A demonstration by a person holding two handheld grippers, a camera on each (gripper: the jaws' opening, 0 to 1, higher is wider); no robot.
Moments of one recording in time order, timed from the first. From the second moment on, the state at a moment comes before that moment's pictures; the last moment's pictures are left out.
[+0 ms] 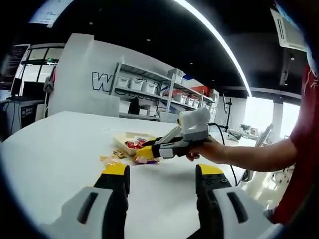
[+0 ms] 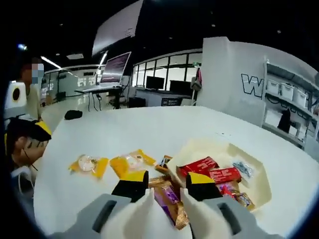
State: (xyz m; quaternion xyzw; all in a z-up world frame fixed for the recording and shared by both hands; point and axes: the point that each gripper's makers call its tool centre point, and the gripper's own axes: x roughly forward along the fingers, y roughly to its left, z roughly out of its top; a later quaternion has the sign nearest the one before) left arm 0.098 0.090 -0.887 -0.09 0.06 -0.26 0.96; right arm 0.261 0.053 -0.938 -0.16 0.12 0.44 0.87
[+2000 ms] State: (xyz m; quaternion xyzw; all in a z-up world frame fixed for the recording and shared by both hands) left arm 0.094 0.077 -0.874 -0.05 0.06 -0.26 0.96; right arm 0.250 0.043 -0.912 -0.03 0.20 0.43 0.88
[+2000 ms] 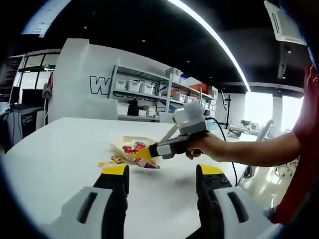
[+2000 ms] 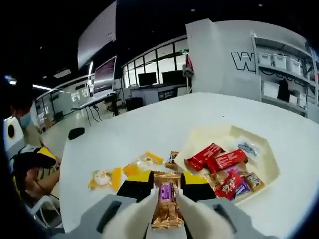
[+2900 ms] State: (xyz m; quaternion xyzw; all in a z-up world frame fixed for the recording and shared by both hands) left arm 0.105 0.091 -0.892 -0.09 0.11 -0.20 0.97; right arm 0.323 0.007 -0.843 -0.06 0.17 0.37 0.91
